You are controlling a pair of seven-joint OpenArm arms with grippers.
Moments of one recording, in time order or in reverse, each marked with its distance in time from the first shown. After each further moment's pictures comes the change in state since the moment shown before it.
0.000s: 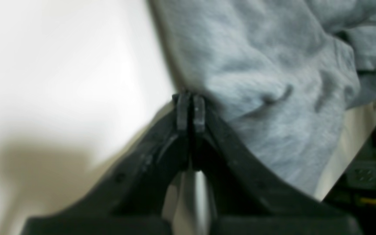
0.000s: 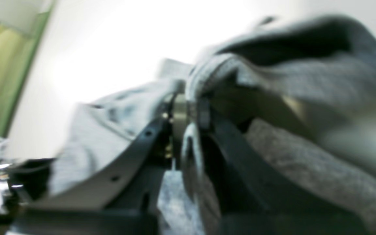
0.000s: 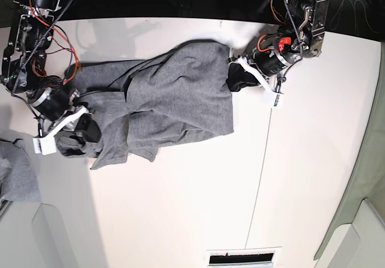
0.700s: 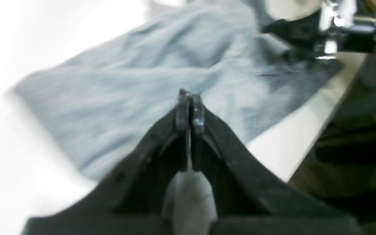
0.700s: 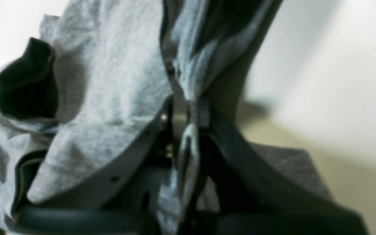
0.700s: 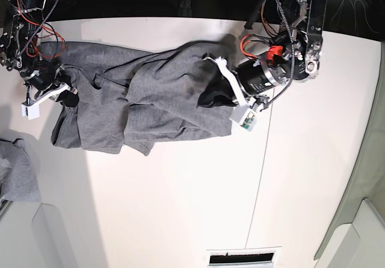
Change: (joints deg) left arm 0.8 0.7 1.6 24.9 1.8 -3.4 10.5; right arm 0.3 6.8 5.0 -24.7 -5.3 0.5 9.8
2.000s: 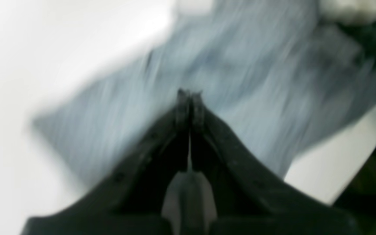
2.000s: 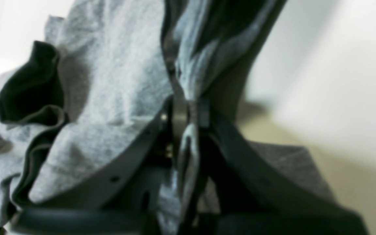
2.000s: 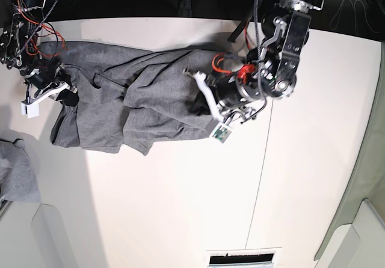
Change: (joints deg) left arm -4.7 0.1 12.3 -2.8 8.0 13.7 0.3; right arm -0.8 0.0 0.0 0.0 0.9 0.0 0.2
